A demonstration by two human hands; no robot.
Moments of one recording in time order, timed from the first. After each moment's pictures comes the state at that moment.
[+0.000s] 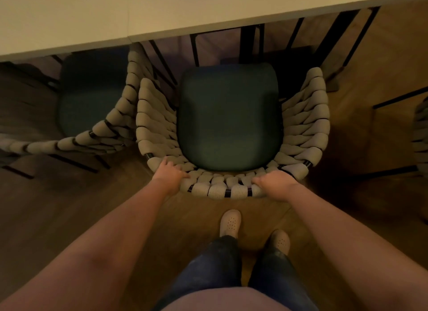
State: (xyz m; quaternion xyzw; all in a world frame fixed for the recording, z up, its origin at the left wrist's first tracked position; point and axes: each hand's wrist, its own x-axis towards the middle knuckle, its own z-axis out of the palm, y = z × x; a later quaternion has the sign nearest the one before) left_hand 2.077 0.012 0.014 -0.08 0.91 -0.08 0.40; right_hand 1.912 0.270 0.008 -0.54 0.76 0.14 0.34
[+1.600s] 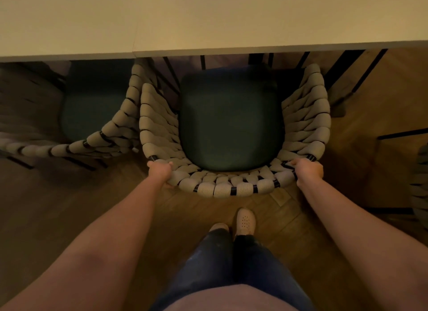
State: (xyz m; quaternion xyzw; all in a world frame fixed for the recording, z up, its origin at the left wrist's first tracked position) left_hand 1.989 -0.009 0.023 -0.73 0.51 0.44 0.08; right_hand 1.768 0.255 0.031 0.34 0.77 -0.44 0.30
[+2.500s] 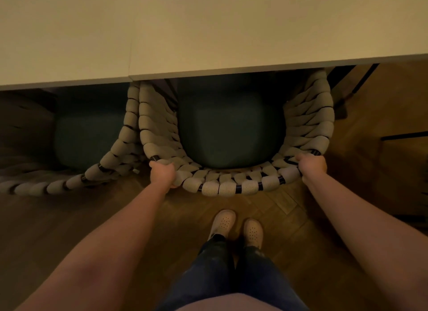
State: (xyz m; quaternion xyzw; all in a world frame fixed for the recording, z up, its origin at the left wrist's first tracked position) left_hand 1.935 -0.080 0.013 -0.73 0.54 0.41 0.07; right_hand 1.709 0.189 0.004 0.30 0.84 -0.37 0.28
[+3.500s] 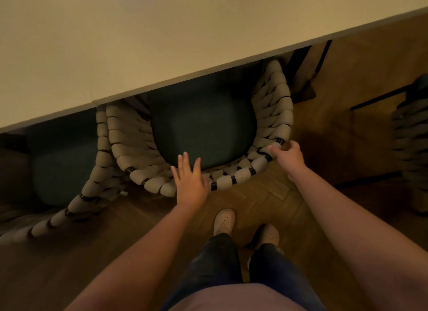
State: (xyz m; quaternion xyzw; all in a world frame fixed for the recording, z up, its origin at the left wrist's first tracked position) left_hand 1.914 0.022 0.020 -0.27 0.94 0.15 0.14; right_hand 1.741 0.223 0.027 0.21 0.80 -0.46 0.32
